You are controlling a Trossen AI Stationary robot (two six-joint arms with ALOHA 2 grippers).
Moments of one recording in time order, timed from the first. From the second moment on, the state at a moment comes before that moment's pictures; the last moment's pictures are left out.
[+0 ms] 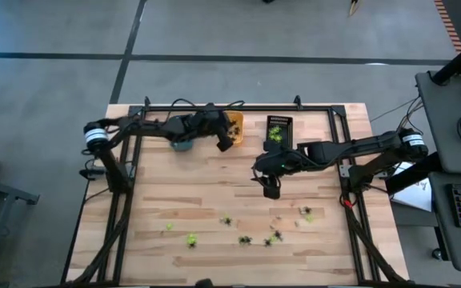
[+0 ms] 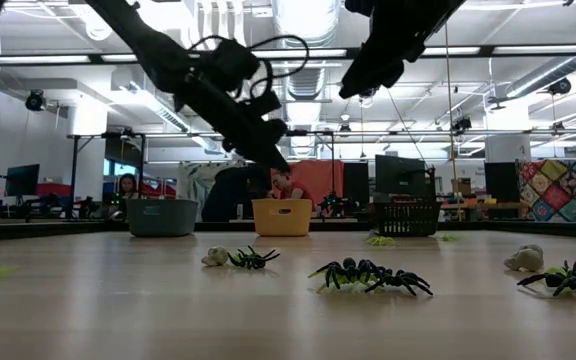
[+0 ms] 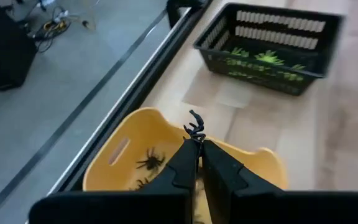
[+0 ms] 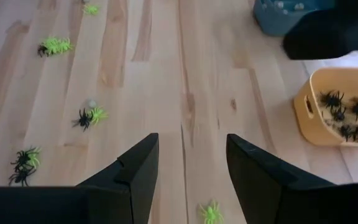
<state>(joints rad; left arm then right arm) 0.42 1.74 1.01 0.18 -0.14 0.14 0.05 1.42 1.08 -0.41 0.05 0.04</state>
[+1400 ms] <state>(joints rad) 0.09 1.75 1.05 0.11 -0.02 0.17 0.05 1.42 0.76 -0.29 0.08 0.62</state>
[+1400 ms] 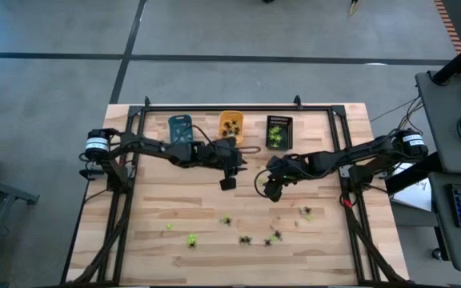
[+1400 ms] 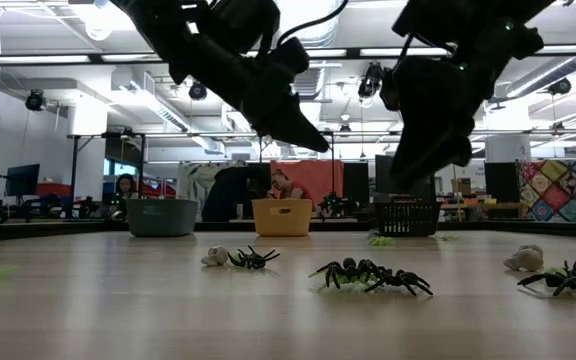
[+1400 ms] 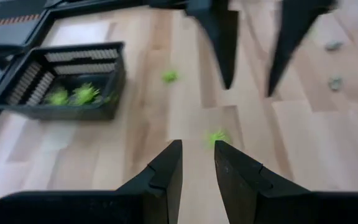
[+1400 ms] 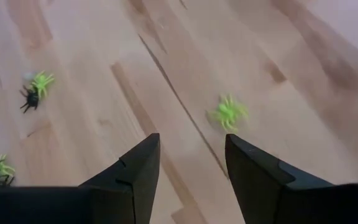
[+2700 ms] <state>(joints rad) 0.01 2.17 1.10 0.54 -0.12 0.14 -0.02 1.37 0.56 -0.06 0.13 0.94</state>
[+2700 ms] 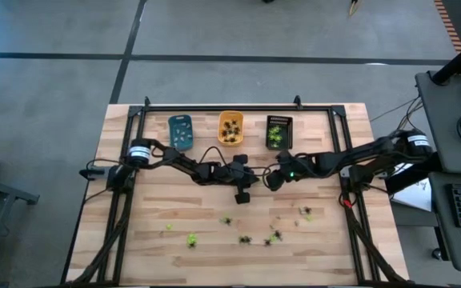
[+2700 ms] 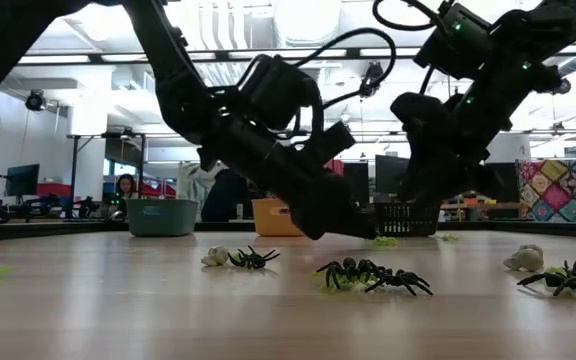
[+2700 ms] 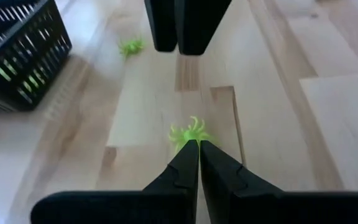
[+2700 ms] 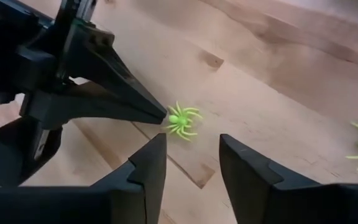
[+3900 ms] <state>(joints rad) 0.04 2.16 1.10 0.59 -0.07 0.12 -0.02 1.38 0.56 0.00 0.12 0.92</state>
